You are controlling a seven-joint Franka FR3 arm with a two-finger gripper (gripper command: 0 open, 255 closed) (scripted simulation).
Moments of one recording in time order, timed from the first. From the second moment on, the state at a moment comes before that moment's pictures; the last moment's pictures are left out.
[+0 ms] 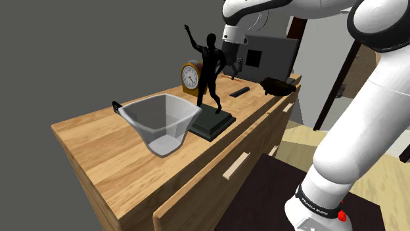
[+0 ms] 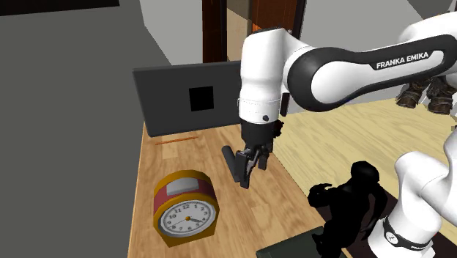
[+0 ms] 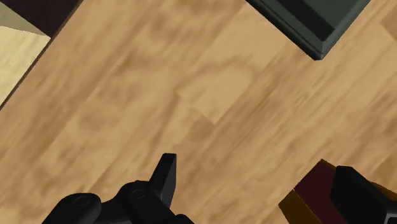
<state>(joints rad) -0.27 -0.09 -0.10 -1.87 0.15 1.78 0.57</state>
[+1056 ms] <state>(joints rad) -0.45 0.24 -0.27 -1.64 0.26 1.75 0.81</state>
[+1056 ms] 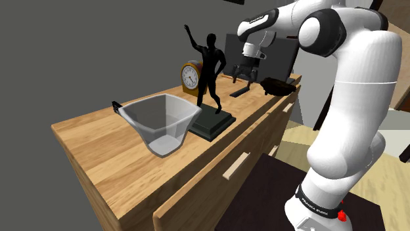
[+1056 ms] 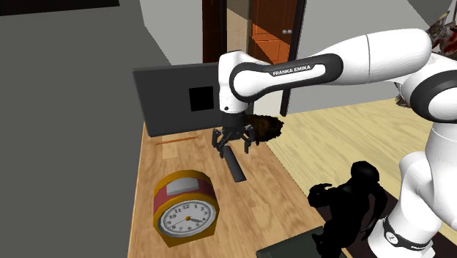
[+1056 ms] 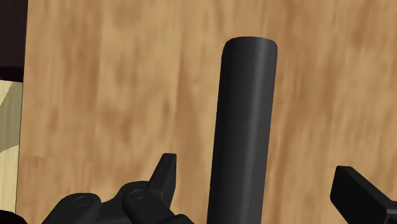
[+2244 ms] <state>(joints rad) -0.45 0.25 -0.27 -1.72 0.27 1.85 0.82</state>
